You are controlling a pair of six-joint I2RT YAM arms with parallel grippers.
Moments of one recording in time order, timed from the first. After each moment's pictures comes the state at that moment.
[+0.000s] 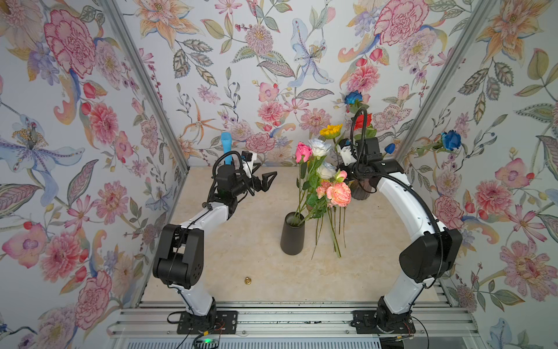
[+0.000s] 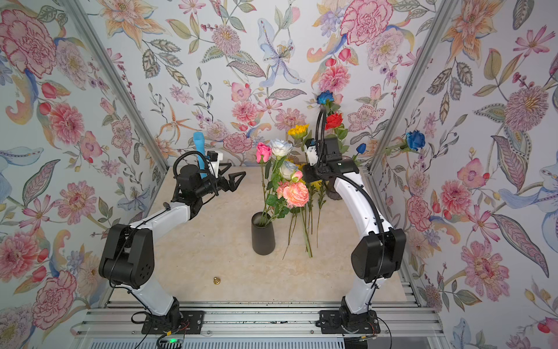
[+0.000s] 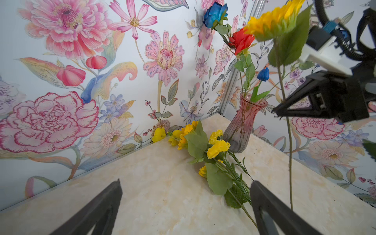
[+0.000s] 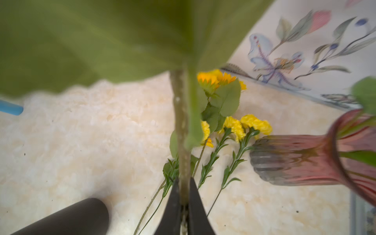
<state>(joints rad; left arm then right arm) -0.22 1.71 1.14 0.51 0.57 -0.16 0.28 1.78 1.79 -0.80 -0.15 -0.07</state>
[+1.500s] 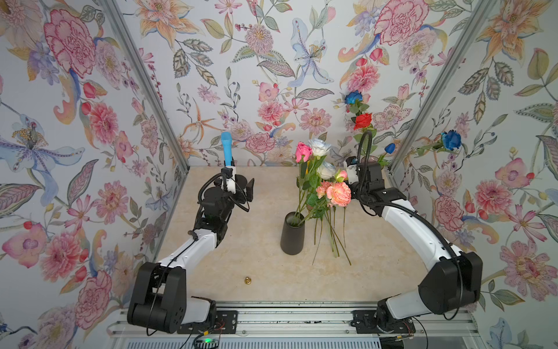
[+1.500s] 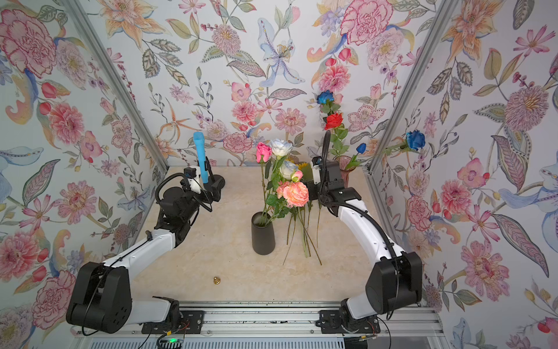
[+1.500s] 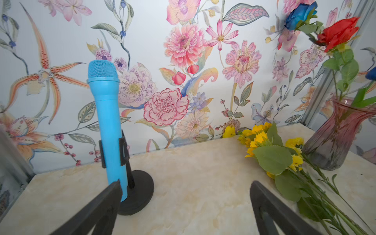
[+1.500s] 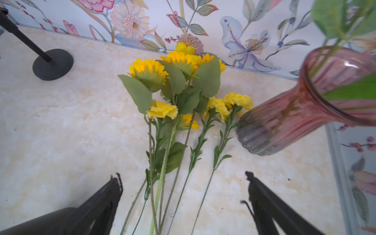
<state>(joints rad) -0.20 1.34 0.71 0.60 0.07 0.00 0.30 1.41 1.22 -0.42 0.08 0.01</state>
